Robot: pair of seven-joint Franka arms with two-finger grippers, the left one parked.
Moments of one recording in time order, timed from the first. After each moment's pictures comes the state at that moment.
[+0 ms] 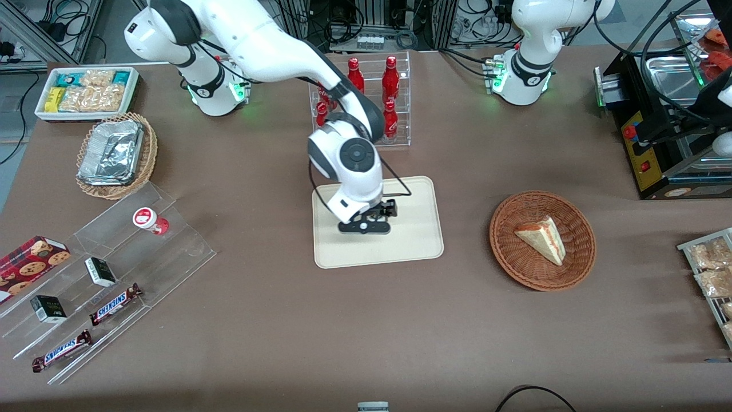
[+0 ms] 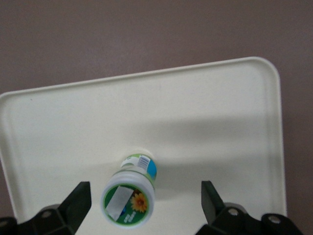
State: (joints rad) arm 0.89 0.65 -0.17 -1.47 0.16 2.16 0.76
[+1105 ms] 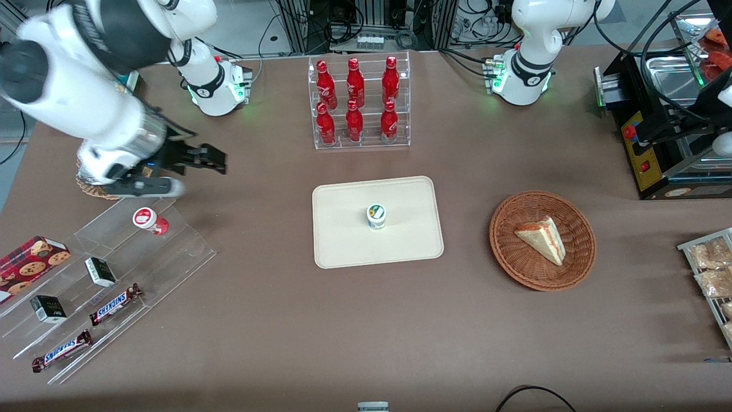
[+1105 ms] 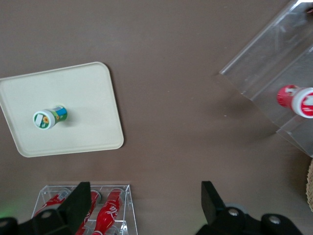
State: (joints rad) arm 0.42 -0.02 -0.18 -1.71 0.16 1.59 0.34
